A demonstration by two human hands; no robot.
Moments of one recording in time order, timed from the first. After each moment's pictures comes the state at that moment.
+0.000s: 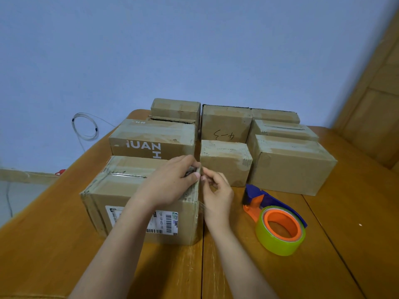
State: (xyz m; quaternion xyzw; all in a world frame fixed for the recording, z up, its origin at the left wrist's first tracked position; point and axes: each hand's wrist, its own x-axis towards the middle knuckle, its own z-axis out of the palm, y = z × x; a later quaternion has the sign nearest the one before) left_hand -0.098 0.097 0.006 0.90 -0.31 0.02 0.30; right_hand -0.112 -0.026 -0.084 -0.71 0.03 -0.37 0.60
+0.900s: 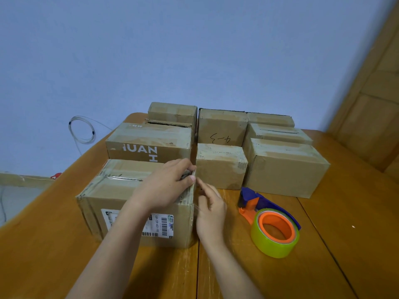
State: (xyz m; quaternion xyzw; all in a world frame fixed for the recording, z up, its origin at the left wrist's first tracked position) left_hand -0.099 0.097 0.006 0.91 -0.30 0.02 0.29; right_hand -0.134 -0.020 -0.093 -0.71 0.04 -0.30 0.64
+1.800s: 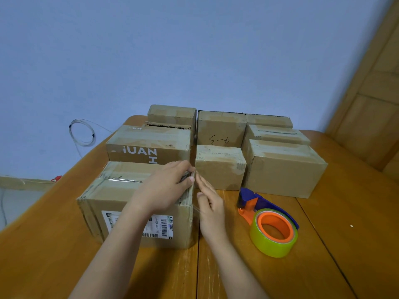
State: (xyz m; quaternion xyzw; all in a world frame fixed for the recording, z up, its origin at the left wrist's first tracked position) left_hand -0.102 0.097 0.006 0.92 -0.30 0.04 0.27; right_hand -0.134 -0.028 -0.086 -0.72 -0.06 -0.25 0.64
